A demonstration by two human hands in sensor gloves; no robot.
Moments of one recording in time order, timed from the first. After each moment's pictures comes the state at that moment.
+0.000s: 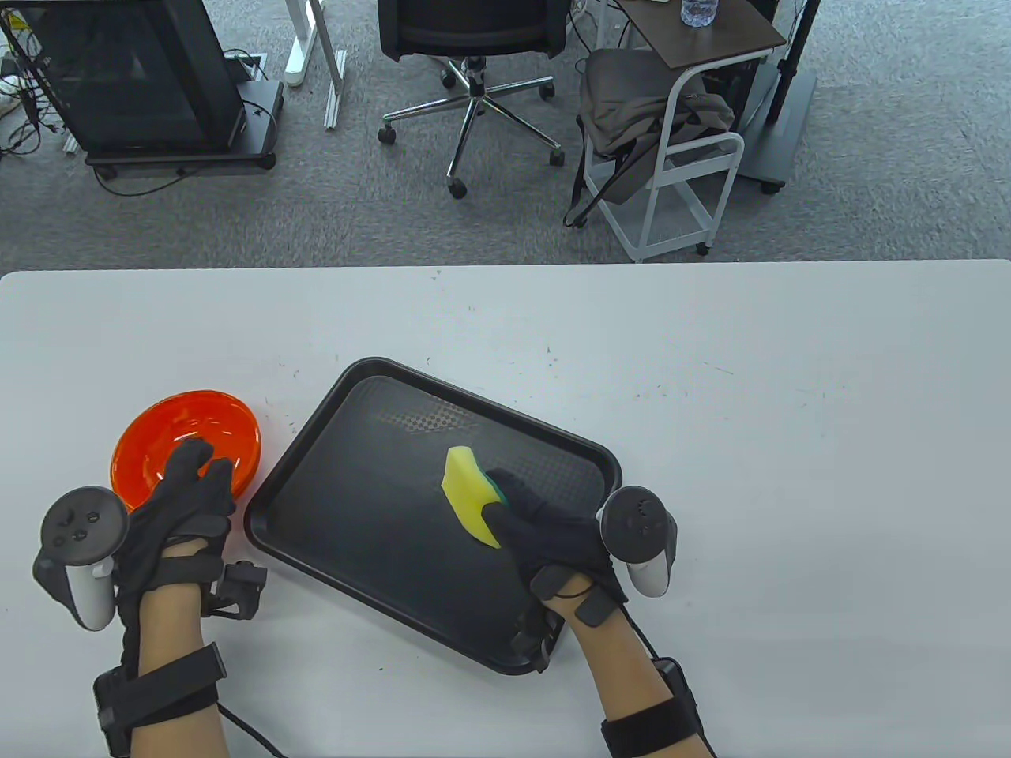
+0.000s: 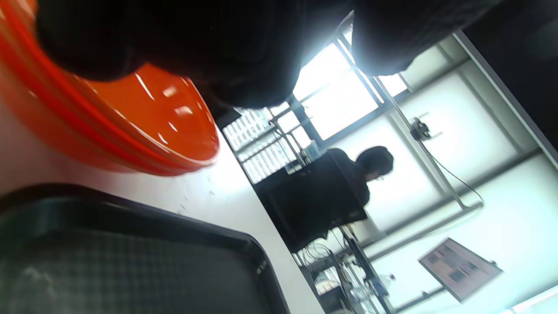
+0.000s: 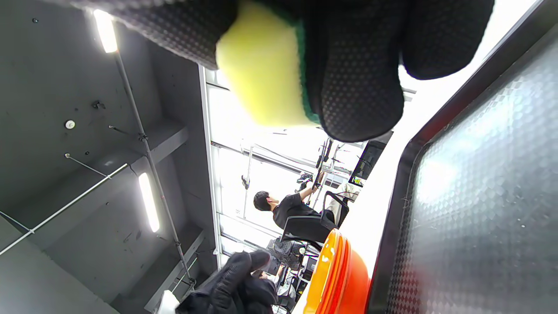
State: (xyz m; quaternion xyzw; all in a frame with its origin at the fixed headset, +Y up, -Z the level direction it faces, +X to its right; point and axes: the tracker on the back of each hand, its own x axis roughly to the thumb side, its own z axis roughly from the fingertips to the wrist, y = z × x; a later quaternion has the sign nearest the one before) left_hand -0.376 -0.666 -0.261 0.06 0.08 0.48 0.87; right_hand 0.049 -0.697 -0.253 0.21 0.01 0.75 0.62
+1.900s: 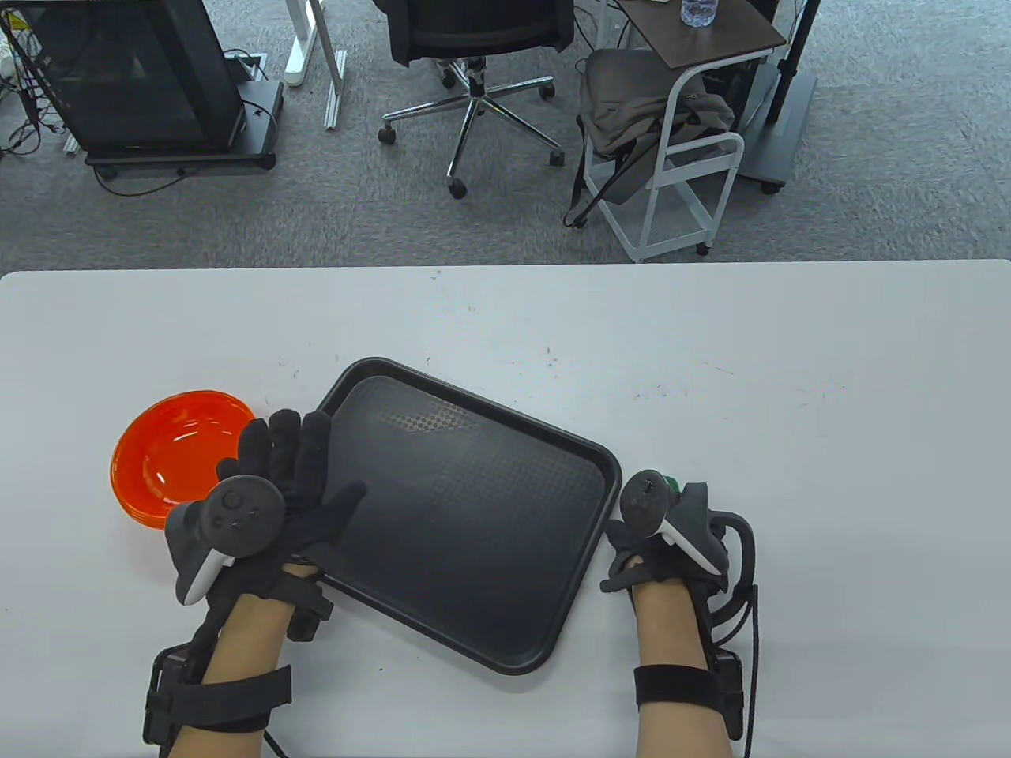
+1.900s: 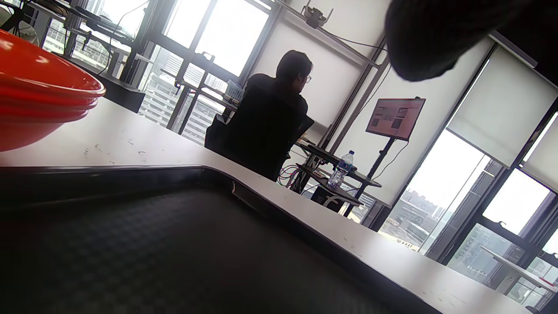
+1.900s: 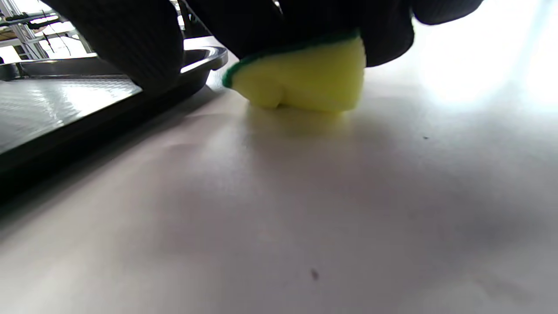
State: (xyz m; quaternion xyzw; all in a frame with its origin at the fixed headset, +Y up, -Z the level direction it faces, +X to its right) left_hand -0.282 -0.661 -0.266 0.02 -0.07 0.25 0.96; right_hand 0.142 -0.745 -0.279 -0.05 0.15 0.98 0.08
